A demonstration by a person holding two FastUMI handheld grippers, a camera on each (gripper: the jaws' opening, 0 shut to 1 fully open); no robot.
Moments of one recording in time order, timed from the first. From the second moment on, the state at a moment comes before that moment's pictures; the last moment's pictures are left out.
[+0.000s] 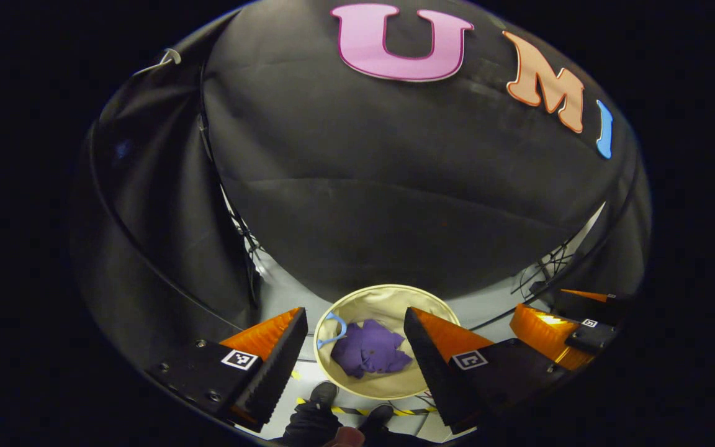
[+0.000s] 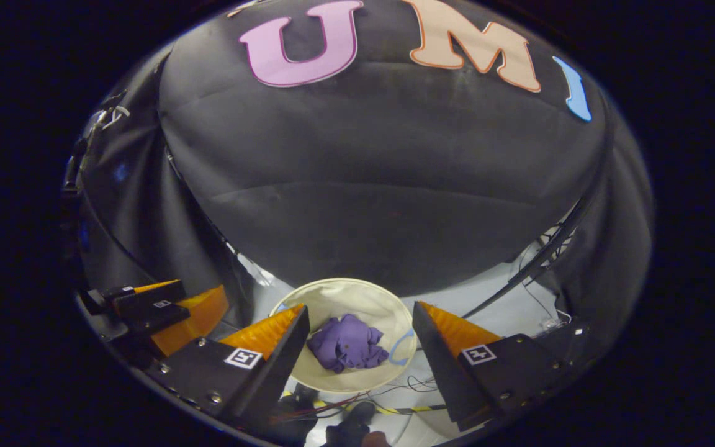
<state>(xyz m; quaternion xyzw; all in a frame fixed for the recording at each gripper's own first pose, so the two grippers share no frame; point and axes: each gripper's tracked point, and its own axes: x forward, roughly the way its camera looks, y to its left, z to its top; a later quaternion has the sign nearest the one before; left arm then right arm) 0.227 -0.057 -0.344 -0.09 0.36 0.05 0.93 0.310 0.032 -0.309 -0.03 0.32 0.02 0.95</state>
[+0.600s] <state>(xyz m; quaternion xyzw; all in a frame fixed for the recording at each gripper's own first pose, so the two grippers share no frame) 0.192 -0.049 -0.299 -0.02 0.34 0.01 0.94 0.248 0.040 -0.267 -0.02 0.28 -0.01 0.96</state>
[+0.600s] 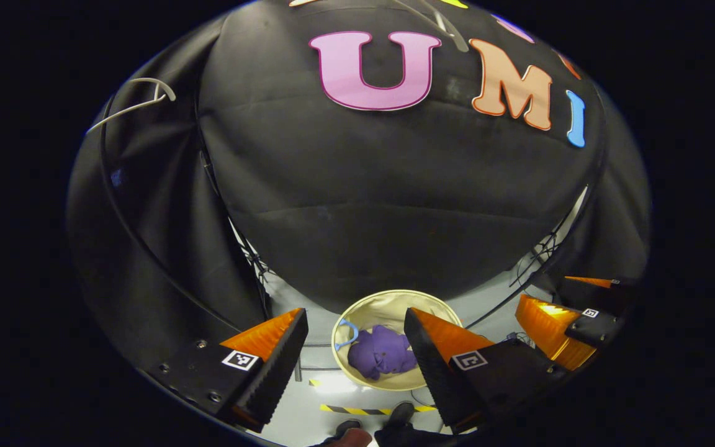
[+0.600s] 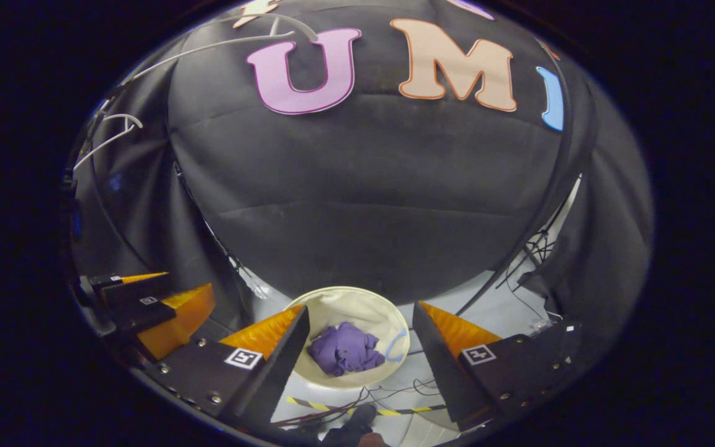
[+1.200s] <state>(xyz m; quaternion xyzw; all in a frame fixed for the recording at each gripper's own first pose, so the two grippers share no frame) 0.170 -0.027 -0.201 -0.01 0.26 0.00 0.97 0.211 0.064 -0.179 -0.04 0.19 -0.03 0.98</state>
